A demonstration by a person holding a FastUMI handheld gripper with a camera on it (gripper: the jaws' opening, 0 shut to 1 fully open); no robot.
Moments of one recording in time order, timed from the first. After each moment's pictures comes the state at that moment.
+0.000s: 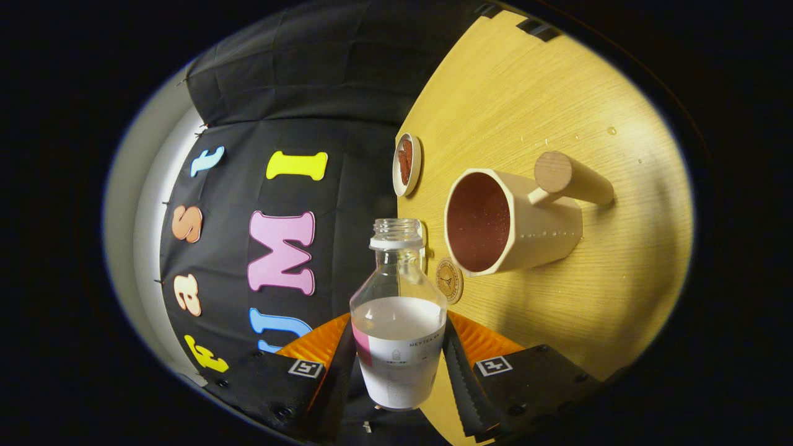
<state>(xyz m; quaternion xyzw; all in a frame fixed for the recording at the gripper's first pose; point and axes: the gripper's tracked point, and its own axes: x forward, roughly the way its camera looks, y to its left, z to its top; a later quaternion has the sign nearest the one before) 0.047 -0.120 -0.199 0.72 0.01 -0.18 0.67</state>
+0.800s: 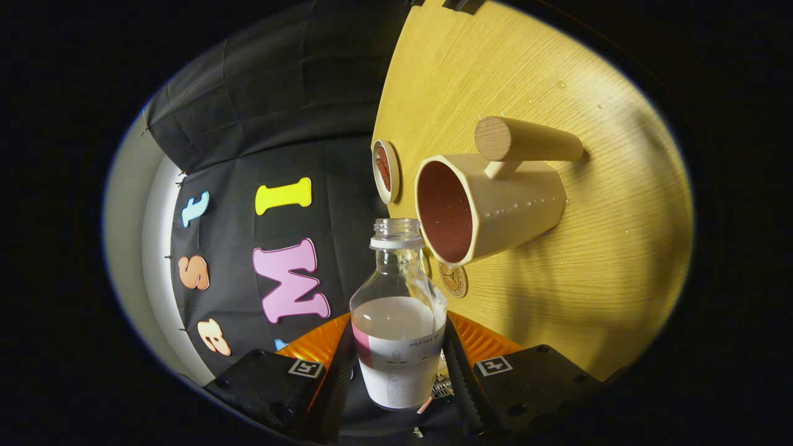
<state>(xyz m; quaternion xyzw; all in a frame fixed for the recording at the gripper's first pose) 0.035 -0.128 -0.204 0.78 -0.02 -0.20 0.59</state>
